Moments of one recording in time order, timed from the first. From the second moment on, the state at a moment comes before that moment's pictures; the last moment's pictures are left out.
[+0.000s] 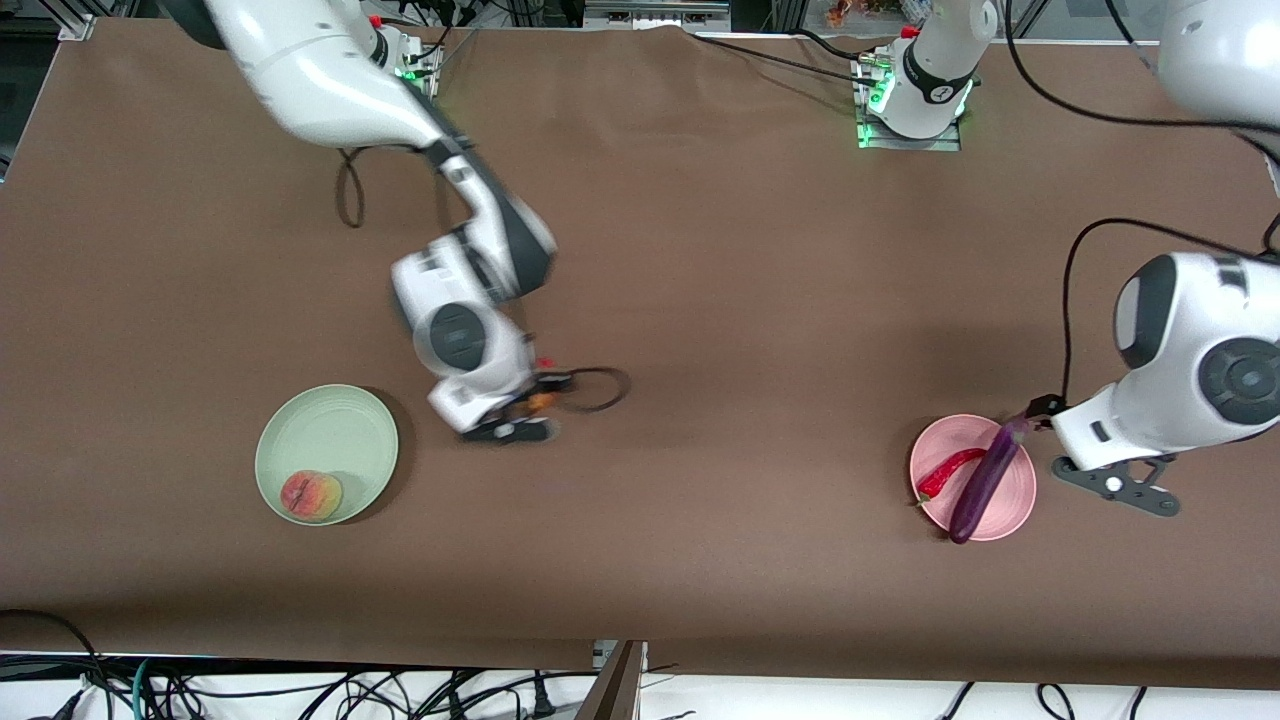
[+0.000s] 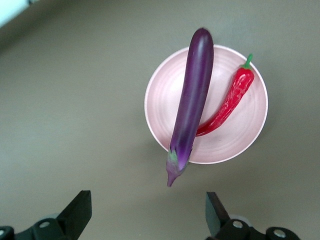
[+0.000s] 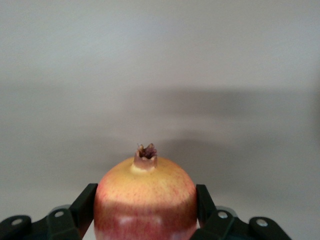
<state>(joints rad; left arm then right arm) 0.19 0.54 -0.25 -1.40 0.37 1.87 0.25 0.31 0.73 0.15 -1.38 -0.04 2.00 0.40</state>
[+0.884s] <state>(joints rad) 0.02 0.17 -0.02 -1.50 0.05 1.69 0.20 0.08 0.77 0.04 -1.40 -0.04 2.08 -0.01</state>
